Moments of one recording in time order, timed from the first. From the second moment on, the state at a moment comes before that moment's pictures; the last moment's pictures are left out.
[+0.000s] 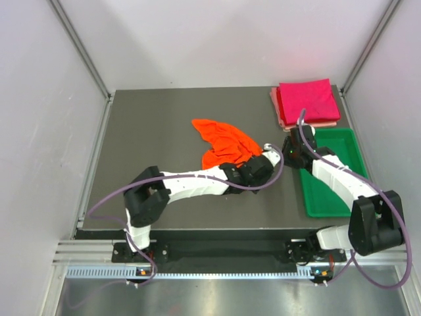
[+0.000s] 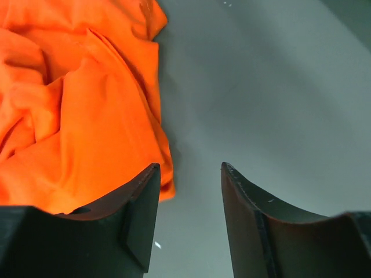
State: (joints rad) left arm -1.12 1.85 1.36 -0.32 -0.31 -0.22; right arm 0.26 1.34 0.85 -0.40 0.11 0.54
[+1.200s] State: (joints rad) left arm -1.14 2.02 1.46 -0.40 -0.64 -0.20; right arm 0.23 1.25 0.84 -0.40 0.03 0.54
